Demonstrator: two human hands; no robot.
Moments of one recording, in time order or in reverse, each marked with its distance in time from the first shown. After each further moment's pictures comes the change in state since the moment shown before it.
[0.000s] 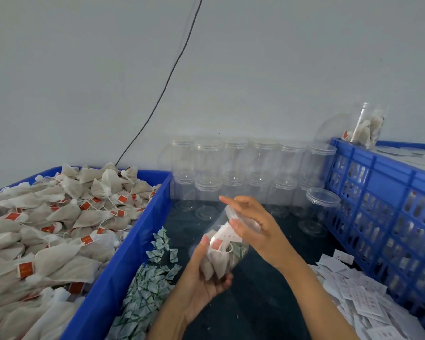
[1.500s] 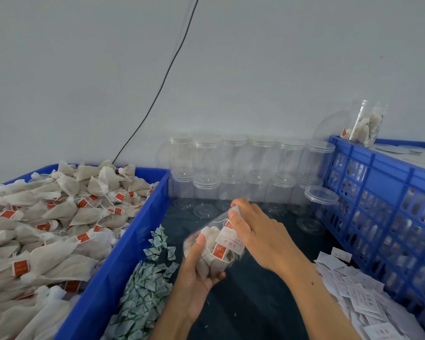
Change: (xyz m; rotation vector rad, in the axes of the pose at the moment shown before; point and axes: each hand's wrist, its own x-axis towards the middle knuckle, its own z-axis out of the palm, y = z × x) left_hand 0.001 -0.010 0.000 0.035 0.144 0.220; right_hand -0.005 -0.027 0.001 -0.631 -0.099 0.277
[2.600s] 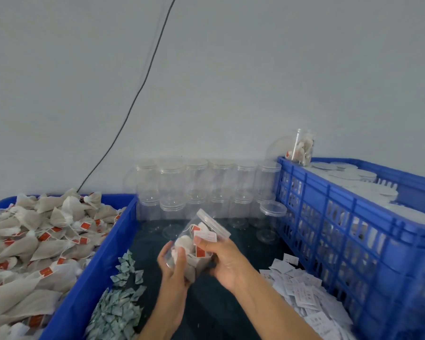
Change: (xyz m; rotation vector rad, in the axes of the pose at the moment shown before) left_hand -0.006 0.005 0.053 0.082 0.096 0.194; right_hand -0.013 -0.005 -0.003 1.490 0.032 0.531
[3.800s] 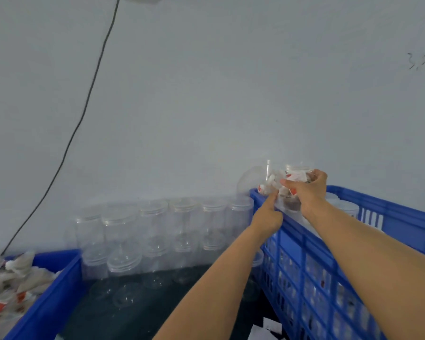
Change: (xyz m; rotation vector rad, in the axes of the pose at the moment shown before) left_hand 0.171 -0.027 0.321 0.769 -0.660 0.120; right_hand 0.108 -0.263 -0.209 -0.210 0.816 -0.675
